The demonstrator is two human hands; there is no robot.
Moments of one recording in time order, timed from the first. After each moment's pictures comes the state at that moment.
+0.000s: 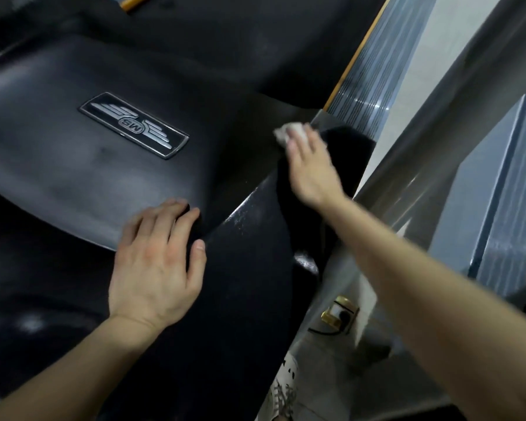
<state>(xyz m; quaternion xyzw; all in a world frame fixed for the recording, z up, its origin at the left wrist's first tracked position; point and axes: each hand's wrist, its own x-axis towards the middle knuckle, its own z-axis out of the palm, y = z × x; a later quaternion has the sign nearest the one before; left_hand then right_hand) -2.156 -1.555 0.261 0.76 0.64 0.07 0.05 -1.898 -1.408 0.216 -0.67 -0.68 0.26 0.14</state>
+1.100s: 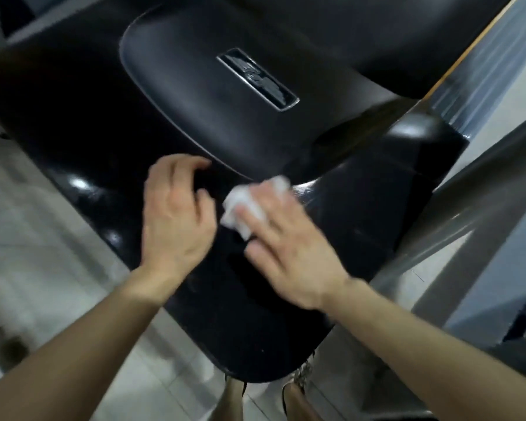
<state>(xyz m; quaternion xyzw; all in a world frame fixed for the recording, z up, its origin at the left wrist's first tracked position) -2.245 -1.631 0.293 0.59 0.75 0.31 0.06 -2.039 -1.606 0.281 -0.31 -0.92 0.21 0.12</state>
